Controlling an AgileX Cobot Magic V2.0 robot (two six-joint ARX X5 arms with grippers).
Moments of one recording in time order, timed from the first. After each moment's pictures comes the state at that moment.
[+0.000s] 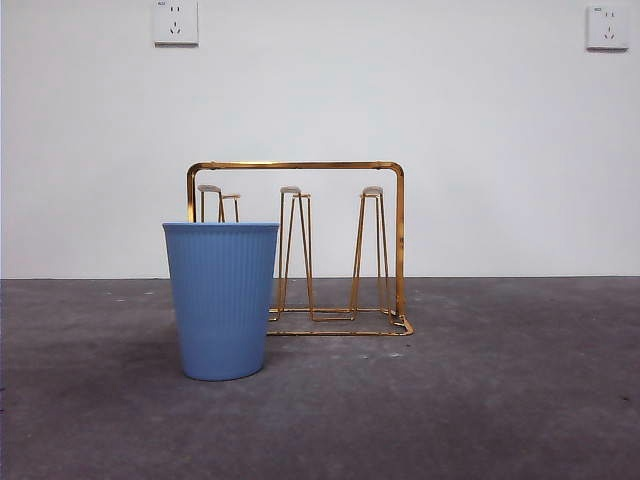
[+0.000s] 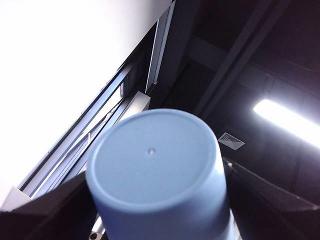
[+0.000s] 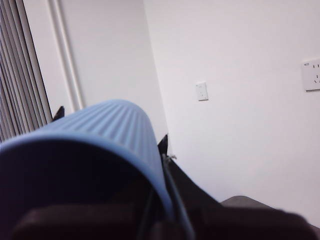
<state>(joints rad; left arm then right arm) -0.75 1.26 1.05 1.08 0.30 -1.02 0.66 1.13 1.33 0.10 -0.42 0.26</state>
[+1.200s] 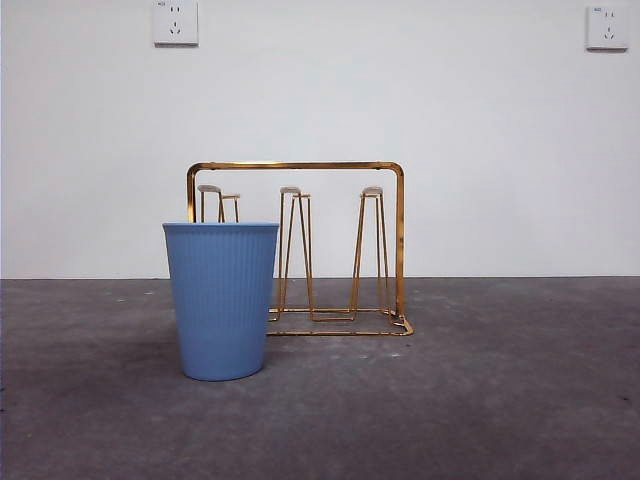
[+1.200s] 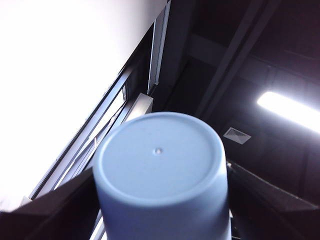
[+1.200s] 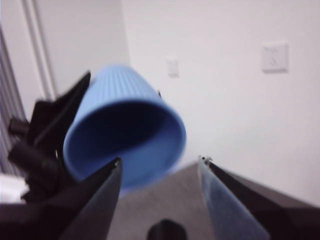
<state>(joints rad) -0.71 1.26 1.05 1.09 0.32 -0.97 0.65 0.90 1.33 -0.29 -0.33 0.12</state>
